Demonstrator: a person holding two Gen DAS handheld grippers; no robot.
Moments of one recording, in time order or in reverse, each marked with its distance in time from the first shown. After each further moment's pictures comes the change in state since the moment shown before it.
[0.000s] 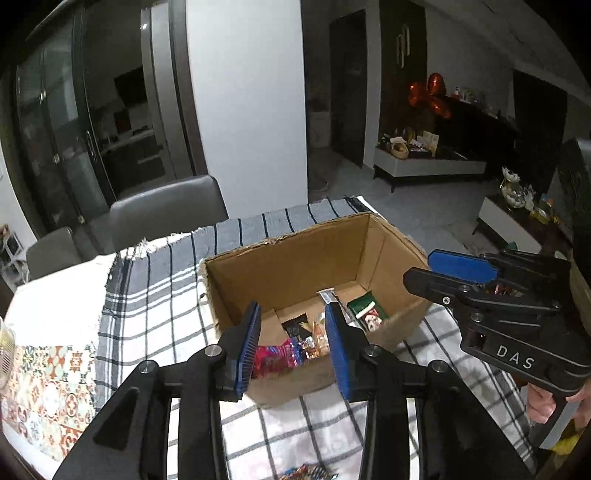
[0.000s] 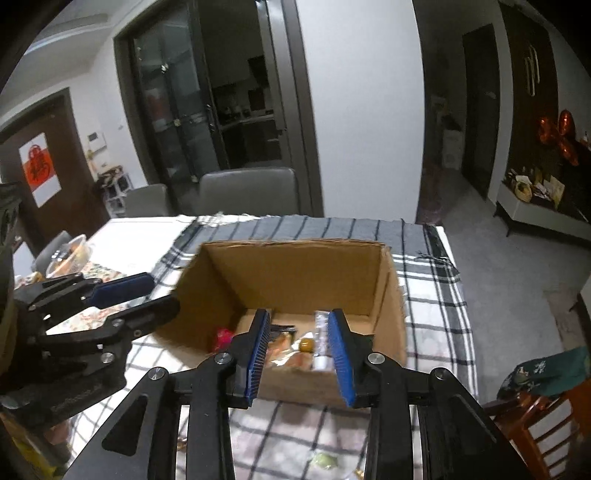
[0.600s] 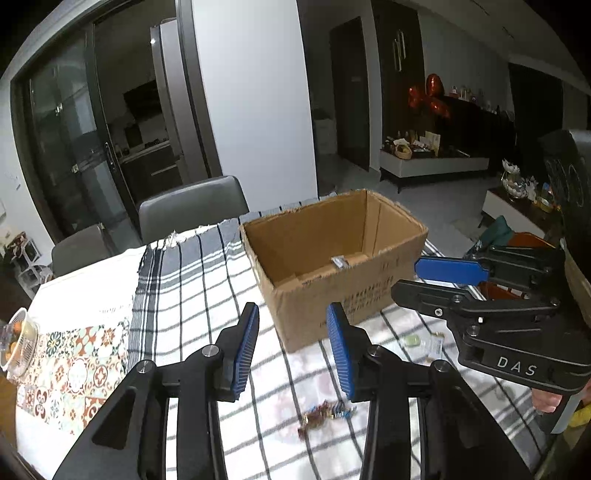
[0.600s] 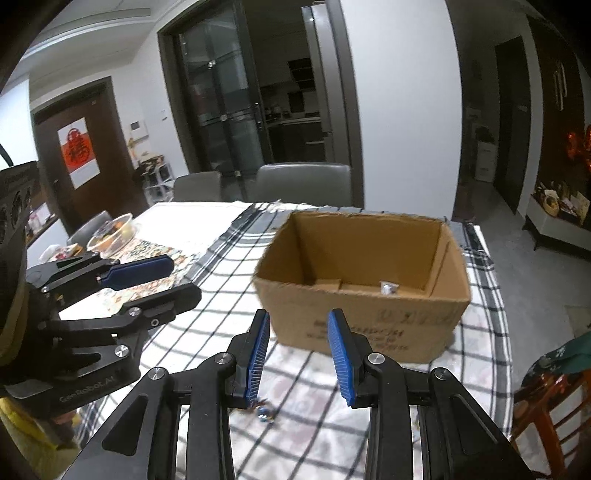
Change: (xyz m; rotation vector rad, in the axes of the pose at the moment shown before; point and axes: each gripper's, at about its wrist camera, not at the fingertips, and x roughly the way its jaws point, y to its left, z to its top) left arm -0.073 0.008 -0.063 0.029 -0.026 0.047; right arm -0.042 0.067 -0.053 -0.076 0.001 0.124
